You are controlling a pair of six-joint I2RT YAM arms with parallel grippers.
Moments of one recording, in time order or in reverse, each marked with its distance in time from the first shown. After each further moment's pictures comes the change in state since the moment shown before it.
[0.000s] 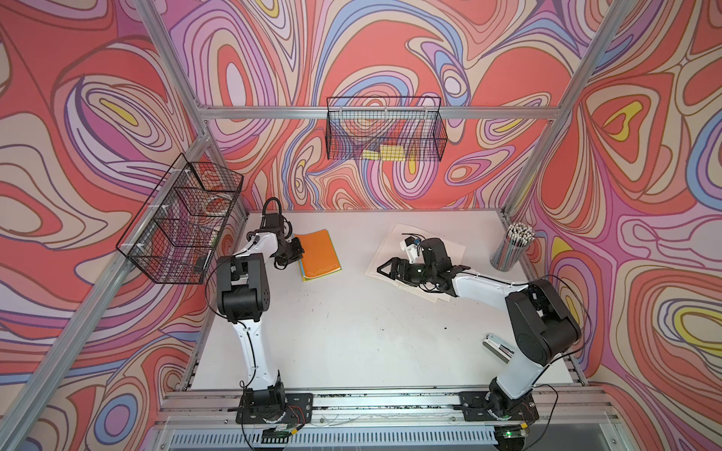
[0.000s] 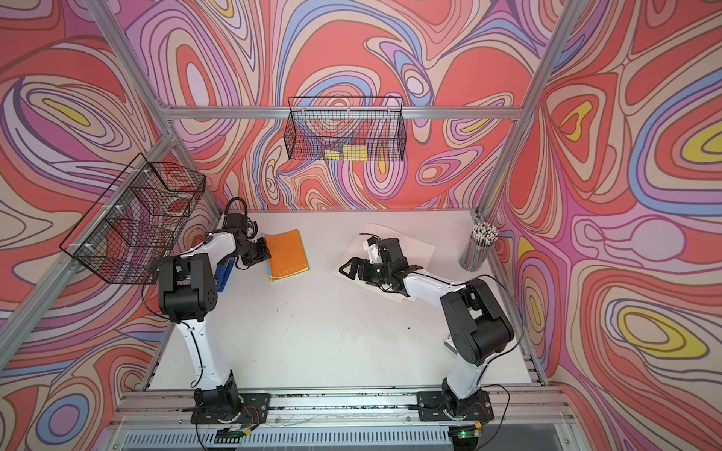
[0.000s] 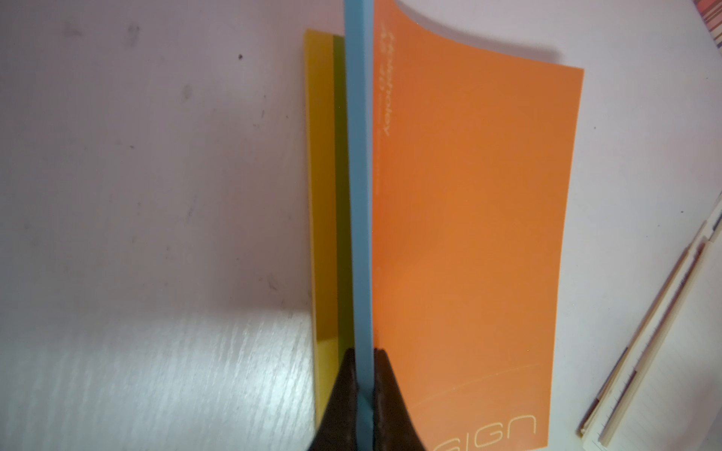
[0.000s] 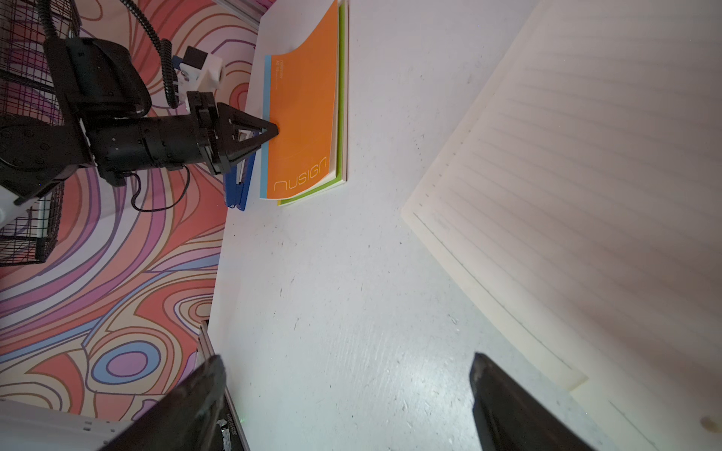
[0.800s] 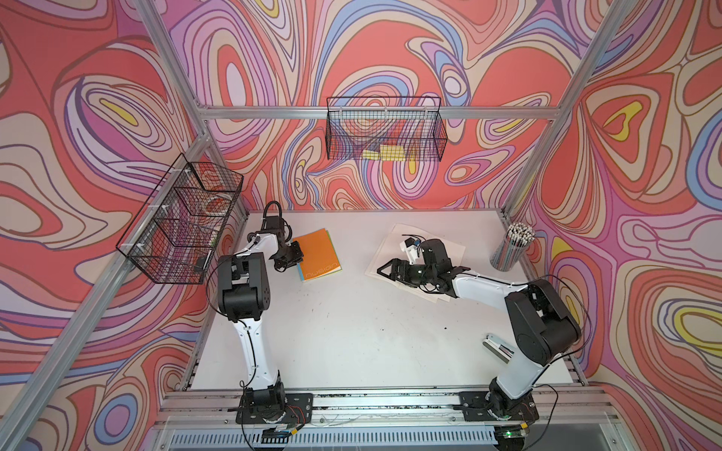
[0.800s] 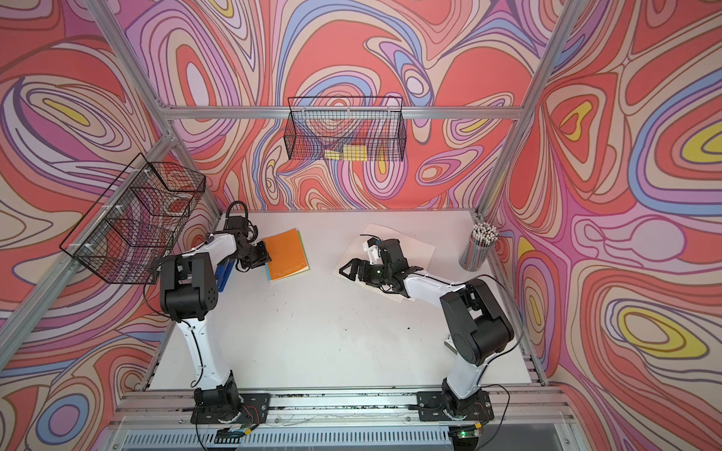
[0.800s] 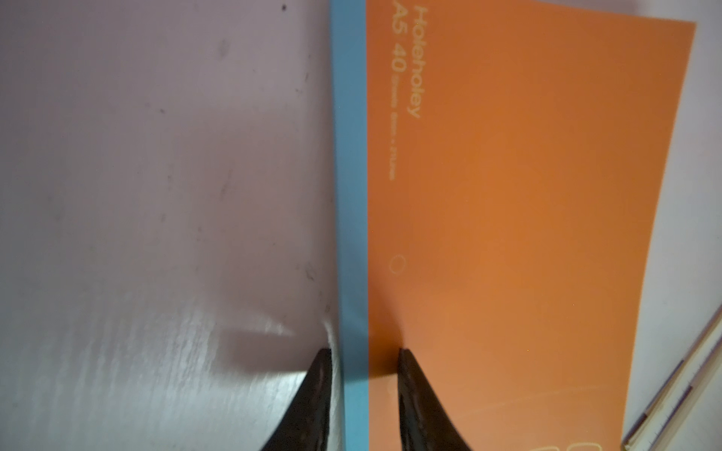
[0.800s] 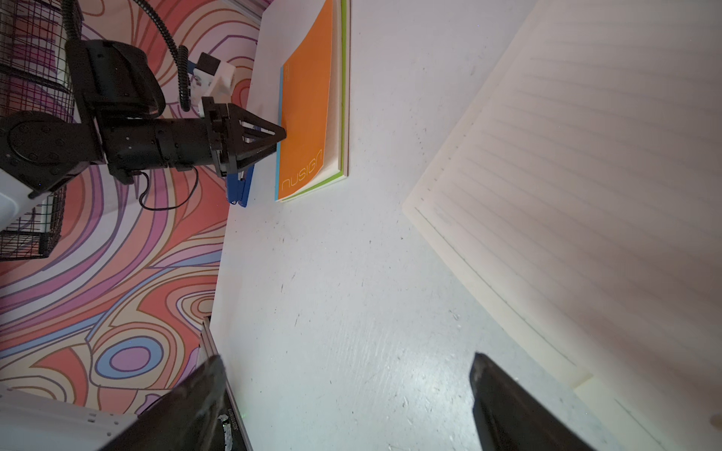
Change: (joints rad) left arm 0.000 0.015 -0.008 -0.026 -0.040 0.011; right arm -0.001 0.000 -0.016 0.015 -0.014 0.001
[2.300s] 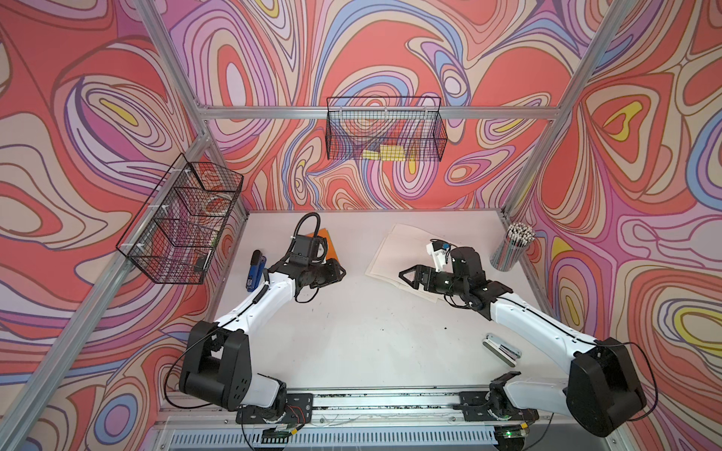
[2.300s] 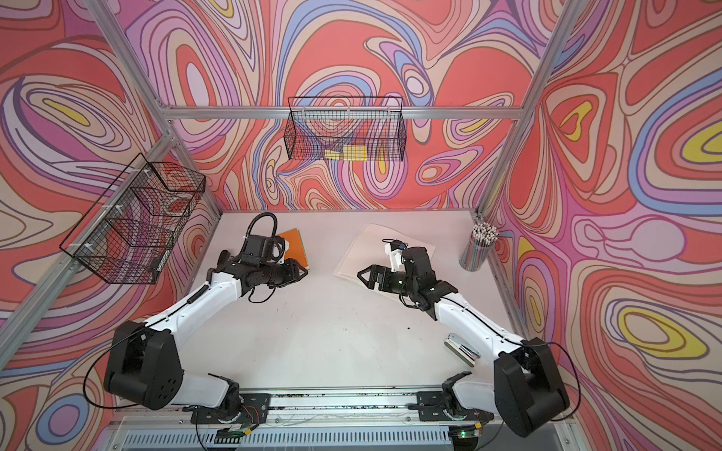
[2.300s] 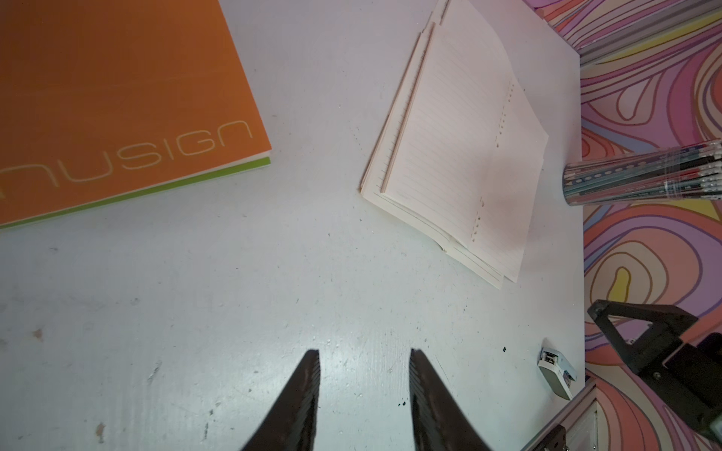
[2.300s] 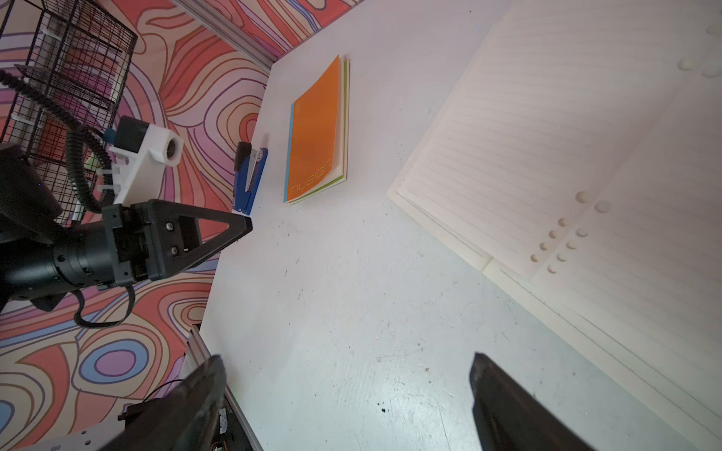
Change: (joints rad) left arm -0.430 -0.690 -0.549 0.201 0.100 -0.230; right arm -0.071 -0.463 -0.195 -0.210 0.113 -0.067
